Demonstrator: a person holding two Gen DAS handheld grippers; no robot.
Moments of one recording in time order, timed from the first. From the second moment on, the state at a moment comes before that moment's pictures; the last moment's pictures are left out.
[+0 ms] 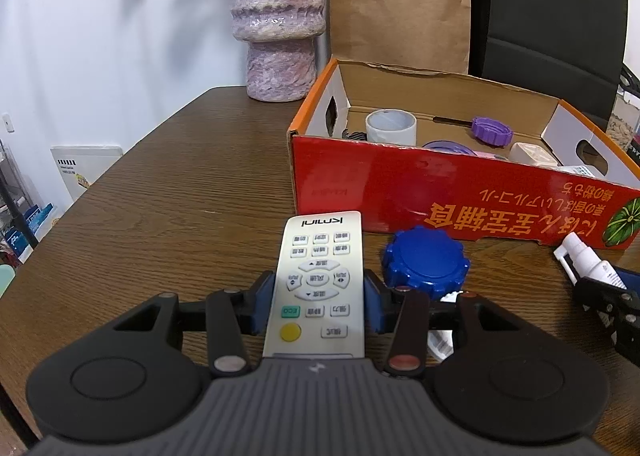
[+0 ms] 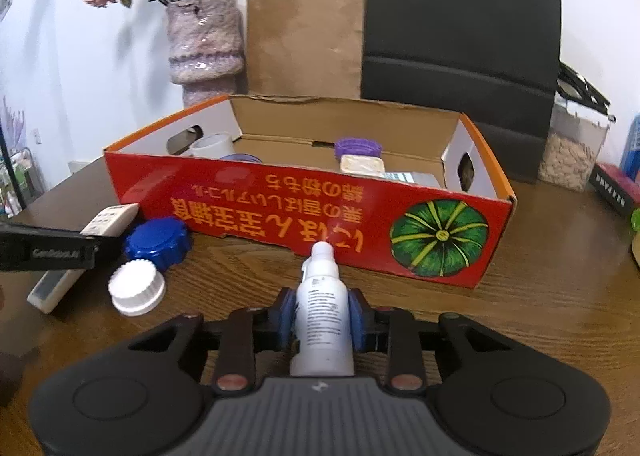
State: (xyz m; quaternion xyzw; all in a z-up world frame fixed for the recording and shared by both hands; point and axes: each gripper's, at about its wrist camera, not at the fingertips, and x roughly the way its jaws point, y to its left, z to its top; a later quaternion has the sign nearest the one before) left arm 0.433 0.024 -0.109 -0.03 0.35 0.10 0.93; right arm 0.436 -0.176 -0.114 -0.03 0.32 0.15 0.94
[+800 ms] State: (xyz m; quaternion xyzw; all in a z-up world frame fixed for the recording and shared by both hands) left arm 0.416 0.017 -0.094 -0.02 0.31 0.09 0.94; right arm 0.411 -0.174 -0.092 -0.03 0.27 0.17 0.95
